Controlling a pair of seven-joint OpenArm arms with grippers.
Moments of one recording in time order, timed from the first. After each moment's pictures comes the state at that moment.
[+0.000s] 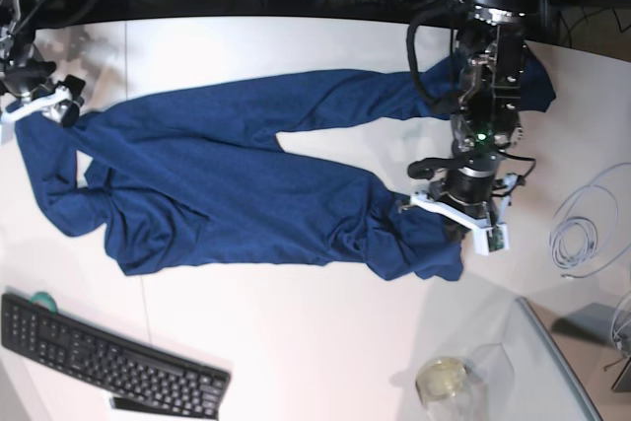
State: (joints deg) left arm 3.0 -10.4 1.2 85.4 -15.8 8.3 21.3; right arm -16.4 5.1 35.4 87.0 20.1 16.7 -43.3
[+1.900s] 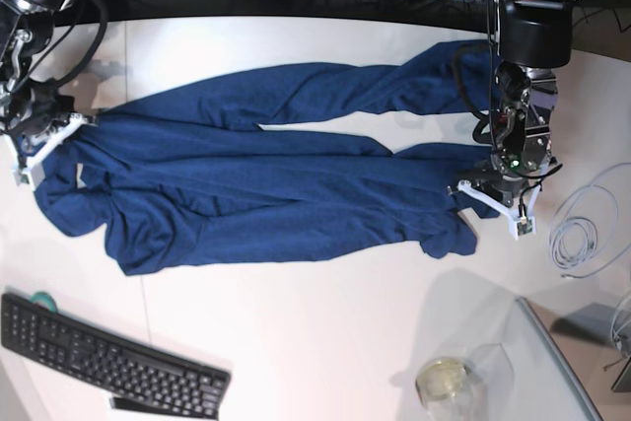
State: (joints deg) left arm -8.4 -16.7 -1.0 56.1 -15.6 7.9 24.8; right arm -3.3 5.7 35.4 82.0 11.0 29.8 -62.0
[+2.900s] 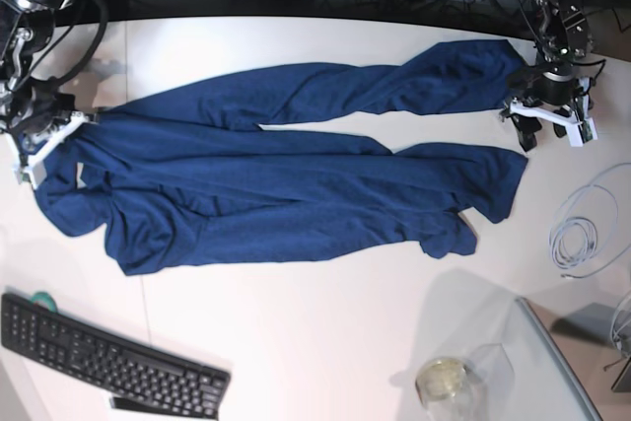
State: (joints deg) left arm 12.4 -13.3 -27.6 66.8 -15.1 -14.5 6.6; right arm -3.6 5.9 33.8 82.0 10.7 29.8 -62.0
